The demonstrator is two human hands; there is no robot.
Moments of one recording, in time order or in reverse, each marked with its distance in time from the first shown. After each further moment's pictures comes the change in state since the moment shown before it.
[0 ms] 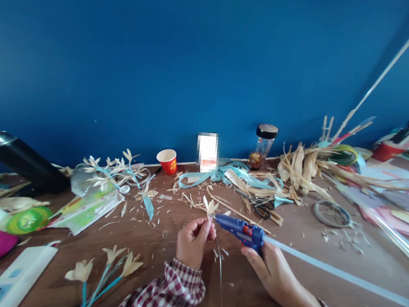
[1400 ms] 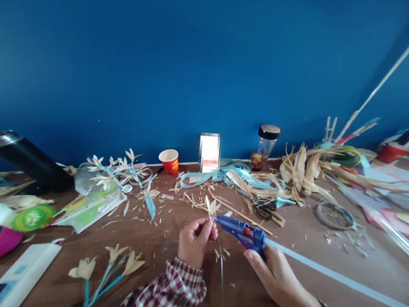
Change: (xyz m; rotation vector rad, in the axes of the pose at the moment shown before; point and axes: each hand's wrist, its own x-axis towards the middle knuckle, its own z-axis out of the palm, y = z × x) left_hand 0.003 -0.004 -0.001 -0.049 -0.018 -0.030; right_hand -0.001 -0.002 -0.001 0.078 -0.077 0.043
